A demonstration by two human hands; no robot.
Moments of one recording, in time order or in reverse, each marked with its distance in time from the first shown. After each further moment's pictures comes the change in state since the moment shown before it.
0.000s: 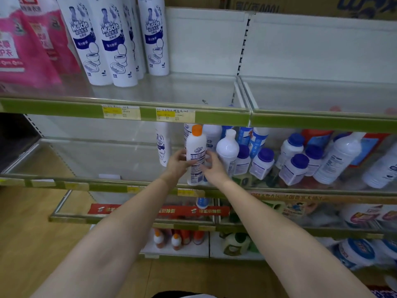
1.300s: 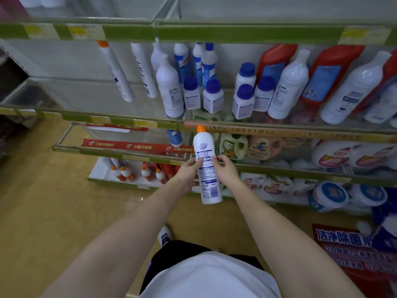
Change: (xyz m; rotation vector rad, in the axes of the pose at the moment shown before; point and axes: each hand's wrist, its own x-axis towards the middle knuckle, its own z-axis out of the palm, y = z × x) left_hand -0.217 -0.108 0.275 -0.217 -0.050 -0.472; right_hand -0.197 0.209 -0.194 0.090 -0.101 0.352
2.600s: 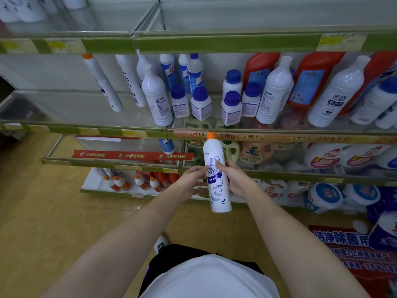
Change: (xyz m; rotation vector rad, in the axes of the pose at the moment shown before) left_hand 0.012 0.006 0.030 0.072 -0.141 -0.067; right_hand 0.012 -0.001 -0.059 0.450 -0.201 0.215
